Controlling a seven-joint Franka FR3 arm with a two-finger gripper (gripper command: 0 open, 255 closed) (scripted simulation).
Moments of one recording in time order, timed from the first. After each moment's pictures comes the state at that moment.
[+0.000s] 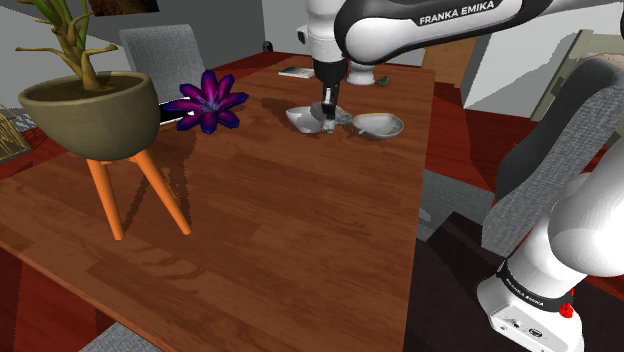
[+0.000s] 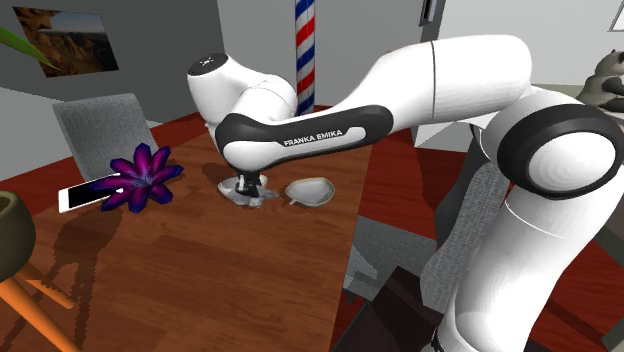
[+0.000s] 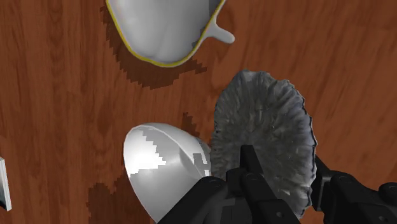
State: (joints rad) arm 0.08 -0.08 0.35 -1.83 -0.38 1.82 -0.13
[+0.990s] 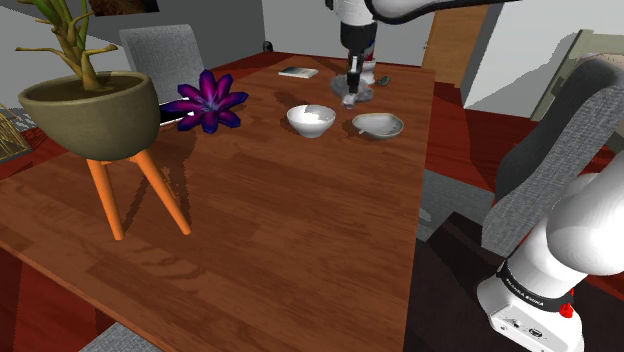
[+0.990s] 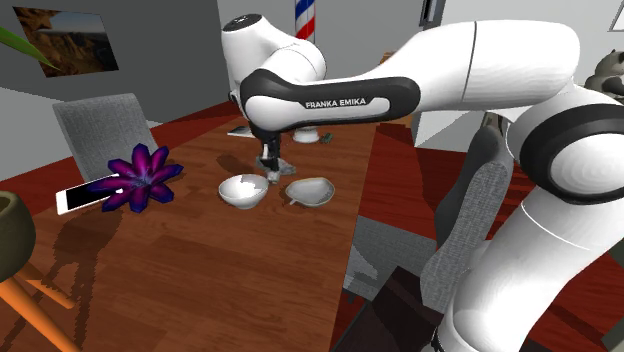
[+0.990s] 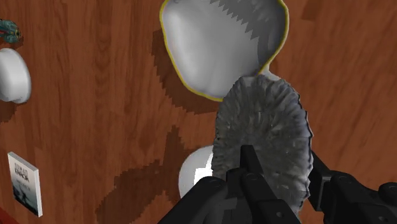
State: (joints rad) arm 0.03 -0.18 0.28 -1.81 -0.33 1.75 -0.29
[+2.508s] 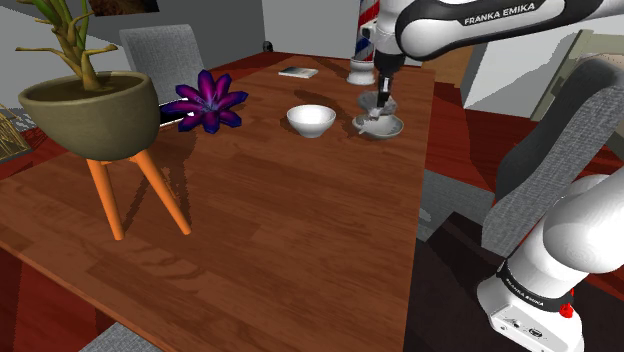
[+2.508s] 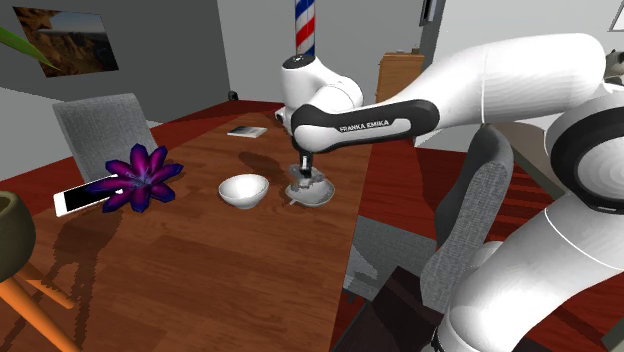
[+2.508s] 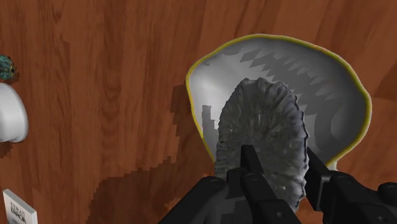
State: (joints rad) arm -0.04 -0.33 0.13 -2.13 -0.33 1.99 -0.44
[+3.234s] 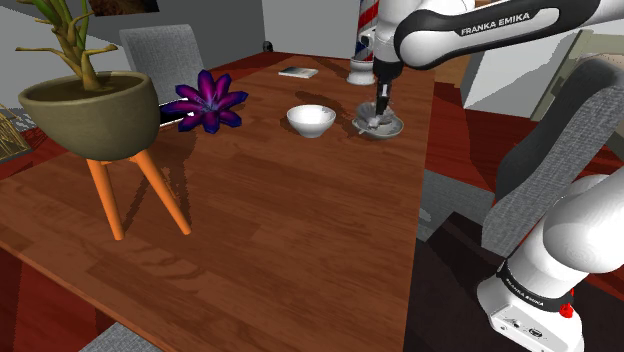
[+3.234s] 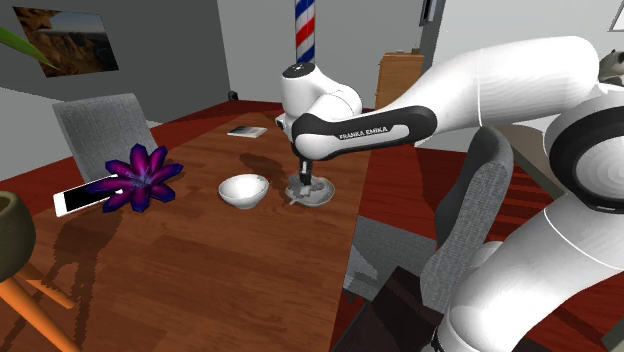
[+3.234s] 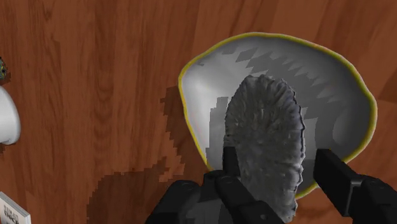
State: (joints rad) arm -0.04 -0.32 0.13 -2.17 -0.34 2.03 -0.43
